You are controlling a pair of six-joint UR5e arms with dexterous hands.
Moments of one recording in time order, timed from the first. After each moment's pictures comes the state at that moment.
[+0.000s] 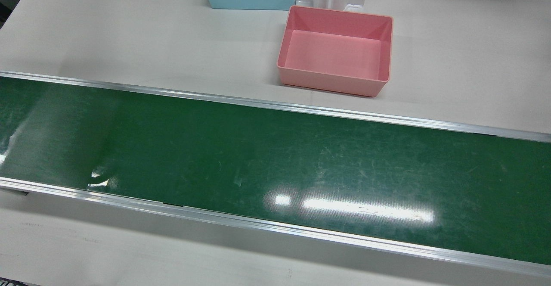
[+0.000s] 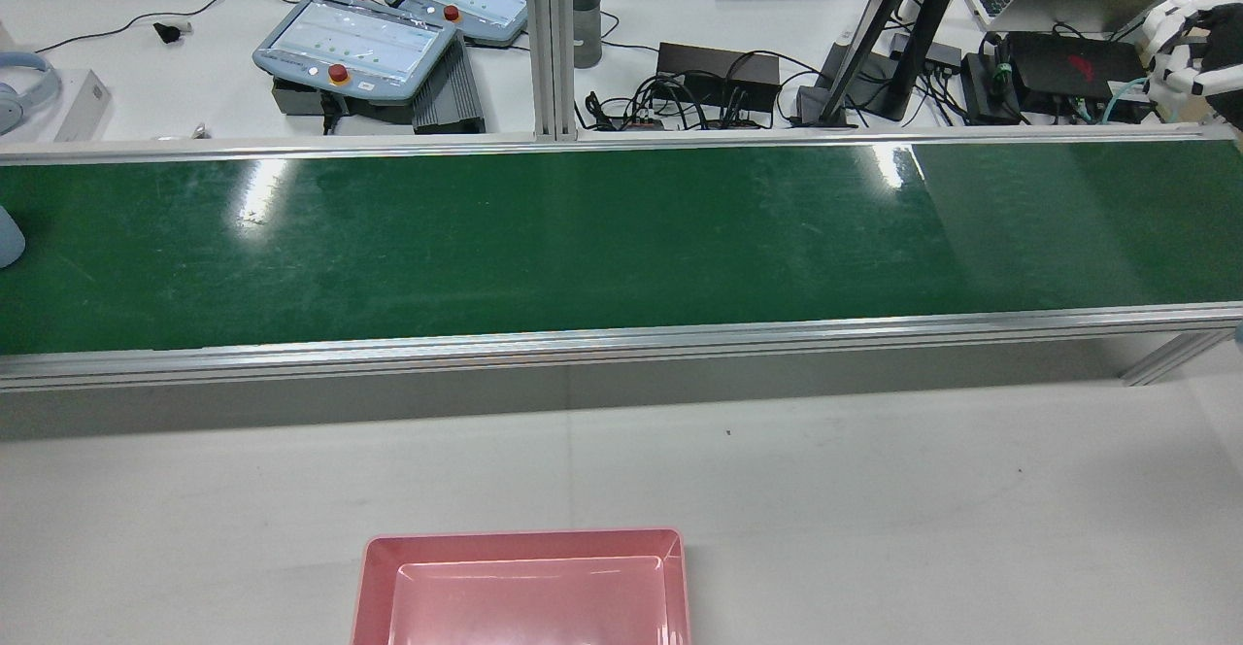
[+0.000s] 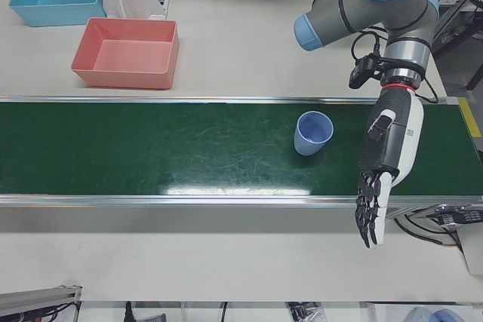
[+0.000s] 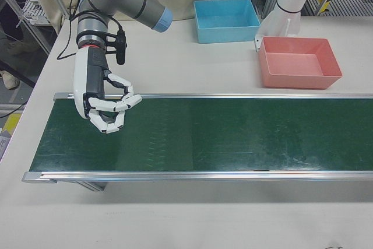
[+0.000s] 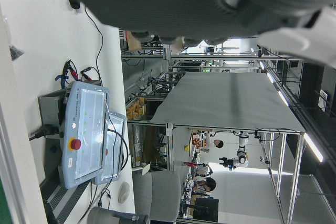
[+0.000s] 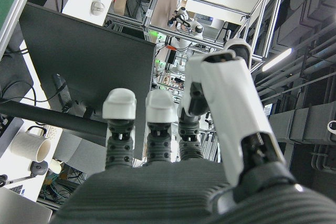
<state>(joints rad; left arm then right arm) -1.45 -1.85 -1.63 0.27 1.81 -0.01 1.37 -1.49 1.86 -3.40 -1.51 -0.28</state>
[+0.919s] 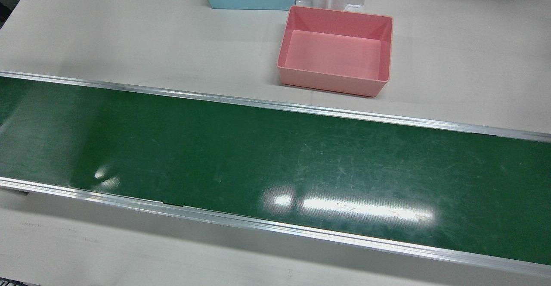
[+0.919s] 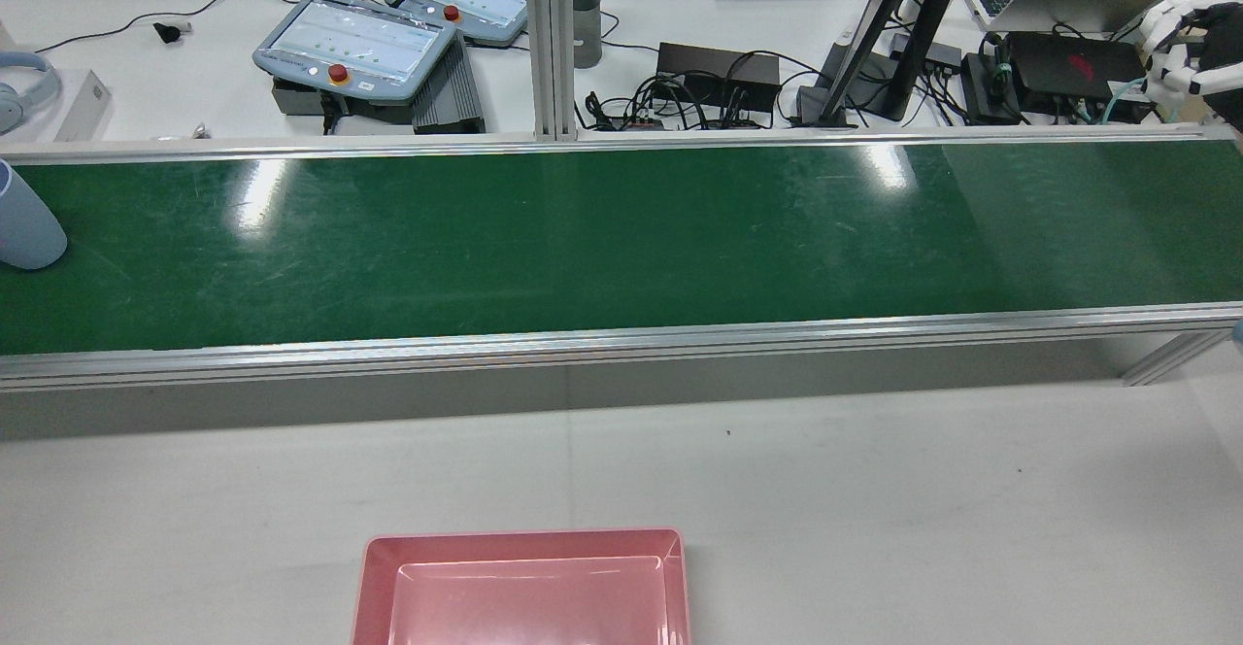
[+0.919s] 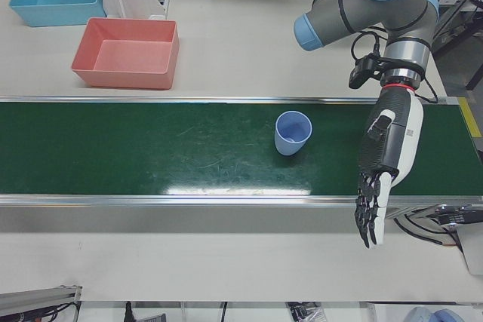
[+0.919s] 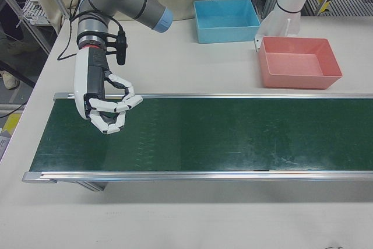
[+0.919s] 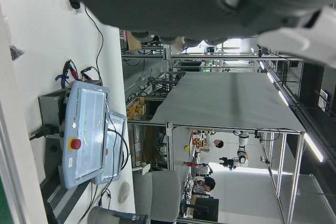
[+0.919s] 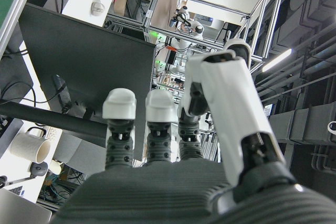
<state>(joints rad) -1.45 -1.85 -1.63 0.27 1.81 -0.01 1.37 -1.49 1.86 -3.40 -1.51 -0.28</state>
